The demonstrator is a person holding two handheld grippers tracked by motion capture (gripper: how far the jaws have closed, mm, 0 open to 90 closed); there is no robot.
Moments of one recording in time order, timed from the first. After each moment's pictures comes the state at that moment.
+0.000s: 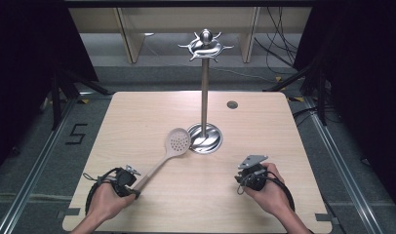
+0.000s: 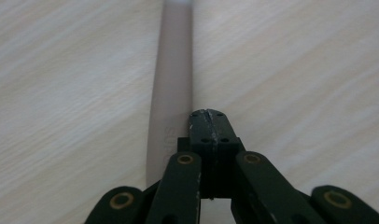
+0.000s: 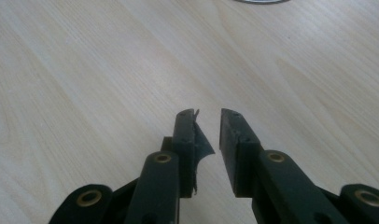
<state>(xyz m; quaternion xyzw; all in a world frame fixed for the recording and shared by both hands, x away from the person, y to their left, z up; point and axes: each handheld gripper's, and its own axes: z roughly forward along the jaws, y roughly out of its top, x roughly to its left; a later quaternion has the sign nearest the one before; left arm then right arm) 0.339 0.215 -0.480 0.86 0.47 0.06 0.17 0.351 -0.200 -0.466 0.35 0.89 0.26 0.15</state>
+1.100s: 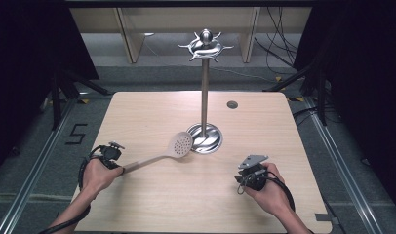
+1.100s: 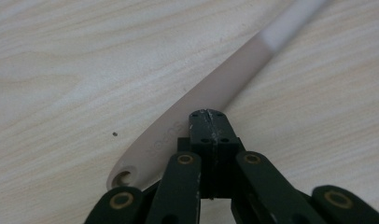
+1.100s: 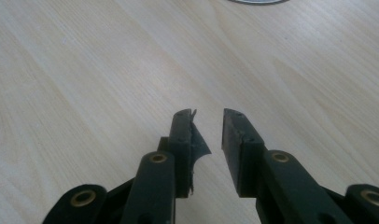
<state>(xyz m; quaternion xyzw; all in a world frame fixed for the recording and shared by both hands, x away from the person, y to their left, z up) 0.402 0.255 -0.476 0.79 0.58 0.10 0.16 0.351 -0.201 -0.466 0.35 0.89 0.26 0.15</state>
